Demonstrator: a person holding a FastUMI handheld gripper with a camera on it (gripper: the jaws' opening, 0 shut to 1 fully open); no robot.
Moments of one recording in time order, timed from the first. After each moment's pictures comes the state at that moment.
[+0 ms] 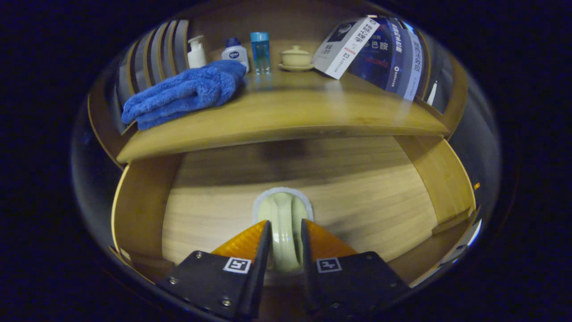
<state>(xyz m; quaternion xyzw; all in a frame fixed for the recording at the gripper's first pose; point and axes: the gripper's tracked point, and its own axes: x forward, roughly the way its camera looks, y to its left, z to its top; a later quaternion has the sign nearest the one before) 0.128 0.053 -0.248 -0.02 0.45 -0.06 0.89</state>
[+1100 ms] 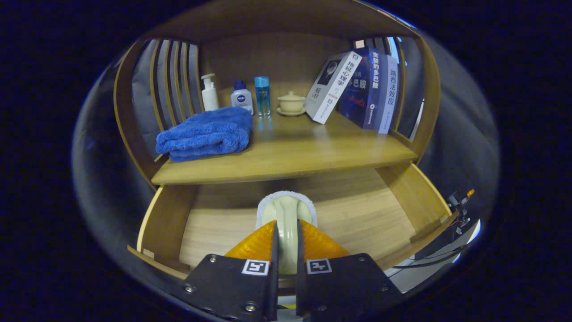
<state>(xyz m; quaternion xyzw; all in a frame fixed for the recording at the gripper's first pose) 0.114 0.047 -0.157 -0.03 0.34 -0.06 0.94</state>
